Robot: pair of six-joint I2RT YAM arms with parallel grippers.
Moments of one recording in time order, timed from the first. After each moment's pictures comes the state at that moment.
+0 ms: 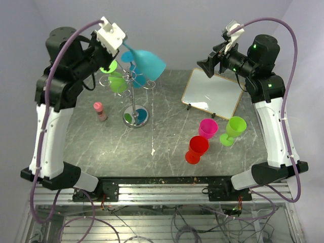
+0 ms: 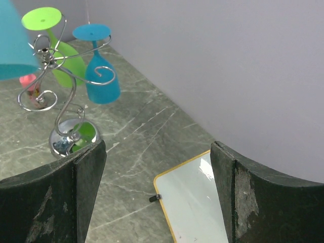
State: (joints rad) left arm -0.38 1.46 2.20 -0.77 0.20 0.52; right arm 0.24 1.45 1.94 -0.59 -0.50 -0.29
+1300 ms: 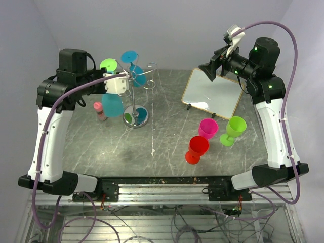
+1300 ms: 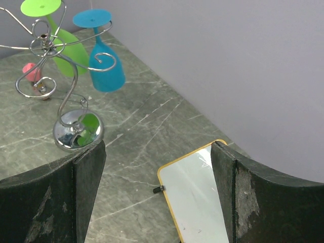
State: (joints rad) left arm -0.25 1.34 1.97 -1.22 0.17 1.32; right arm 0.20 1.43 1.87 -0.59 -0.55 -0.29
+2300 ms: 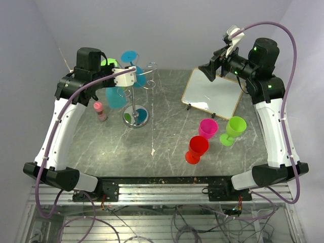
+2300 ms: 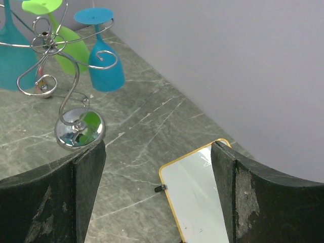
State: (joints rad) left arm -0.31 1.40 1.81 -0.95 0.01 1.27; right arm 0.20 1.43 1.86 -0.59 -0.56 -0.29
